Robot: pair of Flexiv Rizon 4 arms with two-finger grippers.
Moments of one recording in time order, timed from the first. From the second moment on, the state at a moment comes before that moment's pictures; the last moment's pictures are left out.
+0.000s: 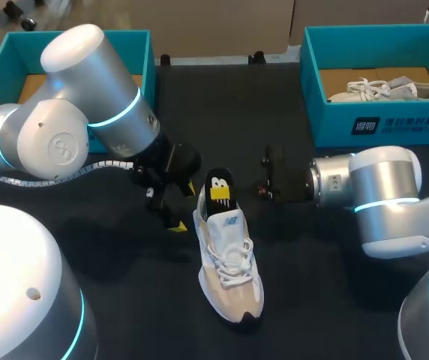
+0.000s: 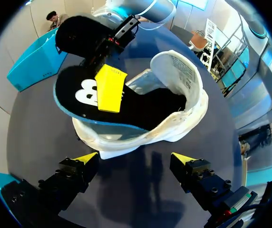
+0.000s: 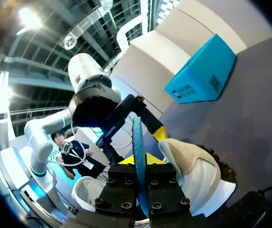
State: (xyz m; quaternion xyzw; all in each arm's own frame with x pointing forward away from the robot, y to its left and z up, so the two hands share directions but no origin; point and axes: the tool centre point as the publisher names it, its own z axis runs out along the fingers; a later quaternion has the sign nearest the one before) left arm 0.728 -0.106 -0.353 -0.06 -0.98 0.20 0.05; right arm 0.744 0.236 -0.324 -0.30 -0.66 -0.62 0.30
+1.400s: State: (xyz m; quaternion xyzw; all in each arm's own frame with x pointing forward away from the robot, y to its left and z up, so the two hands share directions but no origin) left arm 0.728 -0.106 -0.353 -0.06 -0.98 0.20 0.05; right arm 0.737 0.246 -0.320 -0.29 -0.68 -0.61 0.29
